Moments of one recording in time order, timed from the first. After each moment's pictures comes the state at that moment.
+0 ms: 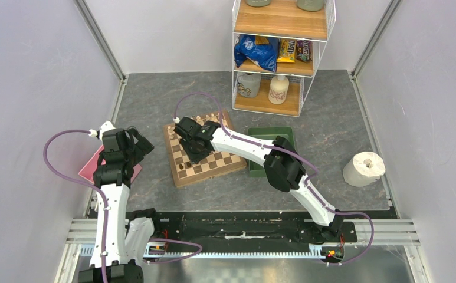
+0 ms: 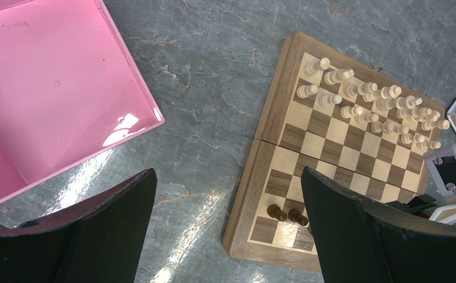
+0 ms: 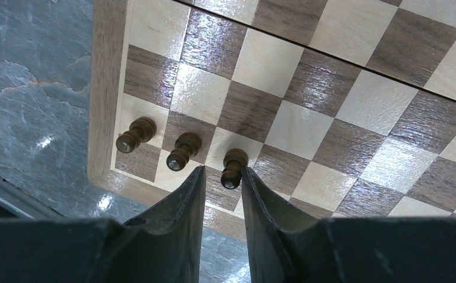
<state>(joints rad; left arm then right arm) 0.17 0.76 0.79 -0.72 -0.15 -0.54 1.04 2.36 2.12 -0.83 0.05 0.43</state>
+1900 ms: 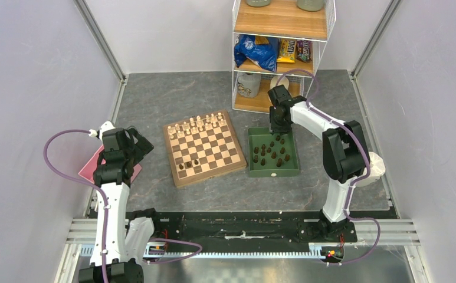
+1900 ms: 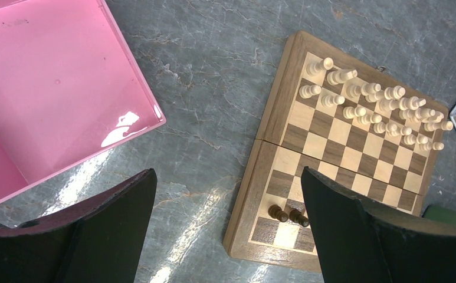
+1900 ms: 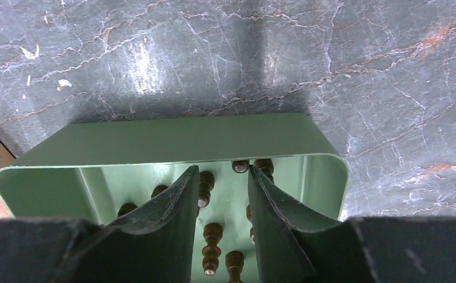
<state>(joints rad) 0.17 0.77 0.79 -0.72 -0.14 -0.54 0.38 1.92 1.43 -0.68 0.16 0.39</state>
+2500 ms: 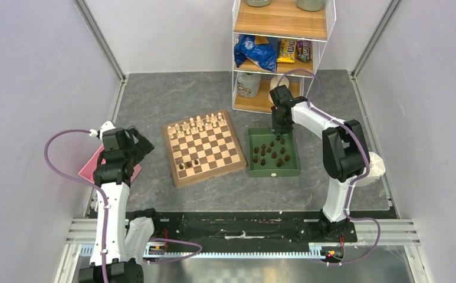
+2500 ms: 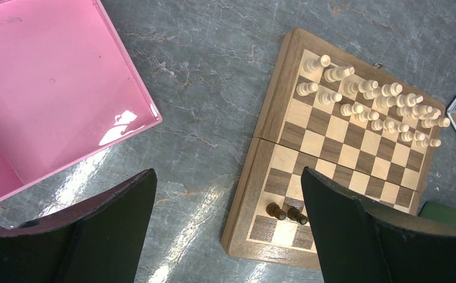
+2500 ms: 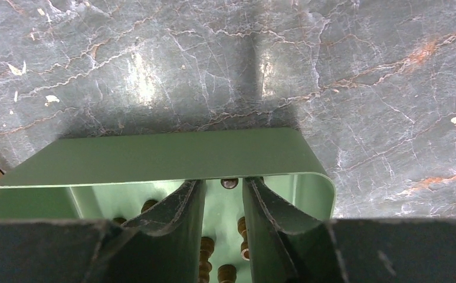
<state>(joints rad) 0.18 0.78 0.79 -0.72 -0.13 -0.54 0.36 1.93 1.42 -0.65 0.17 0.37</state>
